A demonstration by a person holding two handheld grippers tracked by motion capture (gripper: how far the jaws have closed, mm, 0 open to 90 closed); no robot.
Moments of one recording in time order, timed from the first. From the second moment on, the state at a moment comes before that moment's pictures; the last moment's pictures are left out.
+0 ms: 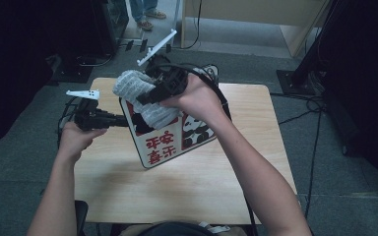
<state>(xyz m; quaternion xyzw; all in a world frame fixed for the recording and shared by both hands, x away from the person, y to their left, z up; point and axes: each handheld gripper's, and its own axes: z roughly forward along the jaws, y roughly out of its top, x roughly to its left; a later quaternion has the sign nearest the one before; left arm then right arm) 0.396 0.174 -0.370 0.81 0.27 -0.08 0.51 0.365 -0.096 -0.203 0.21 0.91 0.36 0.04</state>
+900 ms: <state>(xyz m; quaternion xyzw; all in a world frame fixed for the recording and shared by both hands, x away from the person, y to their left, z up) 0.397 0.173 -0.372 0.82 0.27 -0.08 0.51 0.386 -0.071 -0.216 0.22 0.92 0.32 0.02</state>
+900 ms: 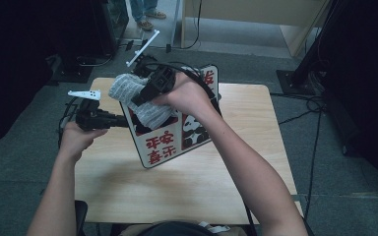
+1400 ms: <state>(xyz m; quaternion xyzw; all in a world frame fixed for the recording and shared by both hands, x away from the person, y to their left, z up) 0.398 0.174 -0.371 0.81 0.27 -0.08 0.52 0.380 -0.070 -0.235 0.21 0.93 0.31 0.02</state>
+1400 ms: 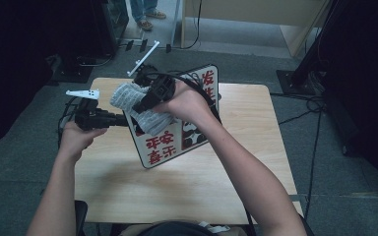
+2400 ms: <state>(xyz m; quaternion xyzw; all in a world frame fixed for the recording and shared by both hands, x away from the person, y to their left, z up) 0.398 0.174 -0.372 0.80 0.27 -0.09 0.52 0.370 -0.069 -0.282 0.20 0.93 0.31 0.00</state>
